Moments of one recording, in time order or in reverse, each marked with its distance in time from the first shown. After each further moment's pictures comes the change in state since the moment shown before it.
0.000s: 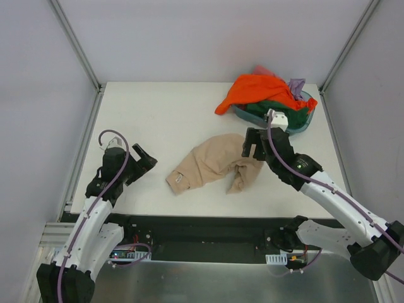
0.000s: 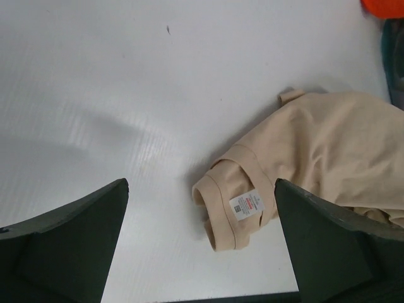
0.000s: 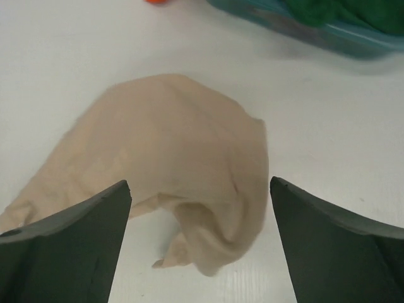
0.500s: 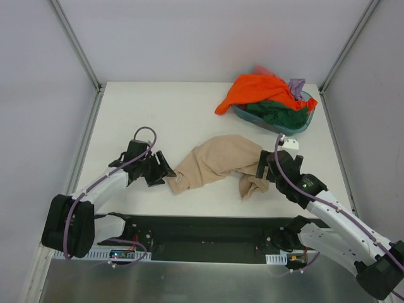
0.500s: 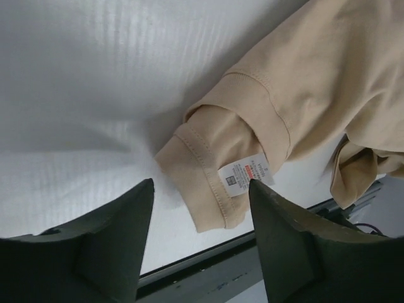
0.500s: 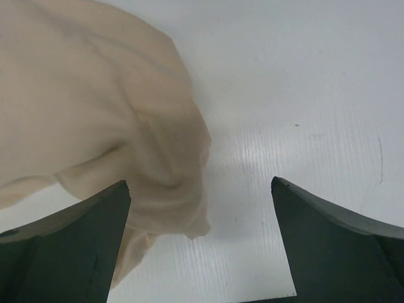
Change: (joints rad) left arm -0.103 0.497 0.035 0.138 0.308 -0.015; right arm -0.060 -0.195 -0.284 -0.172 0.165 0.076
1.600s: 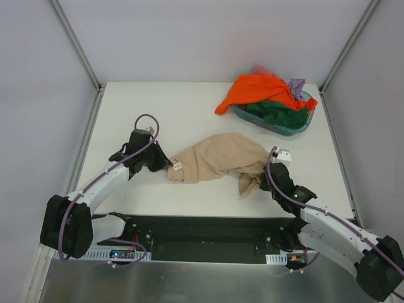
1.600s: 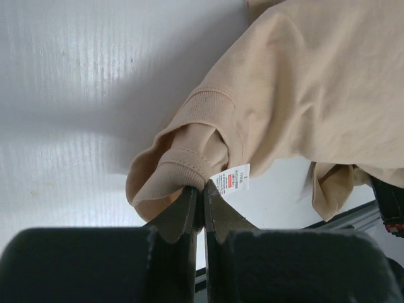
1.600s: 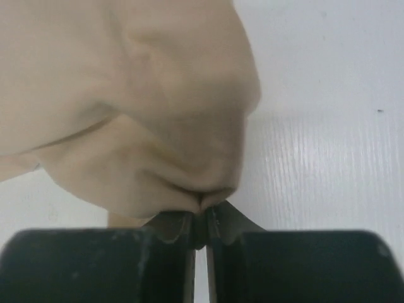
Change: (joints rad) left arm -0.082 0.038 0.130 0.019 -0.093 0.019; right arm -0.009 -0.065 -0.346 0.328 -0.142 0.022
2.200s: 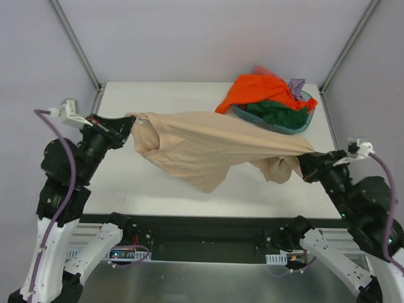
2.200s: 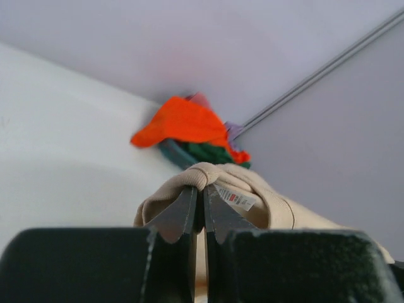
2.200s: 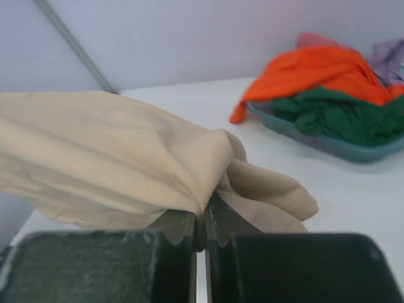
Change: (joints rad) left arm 0.014 -0.511 0.509 -0.187 -0.269 0.023; right arm -0.005 -0.343 0.702 -0.358 -0.076 -0.230
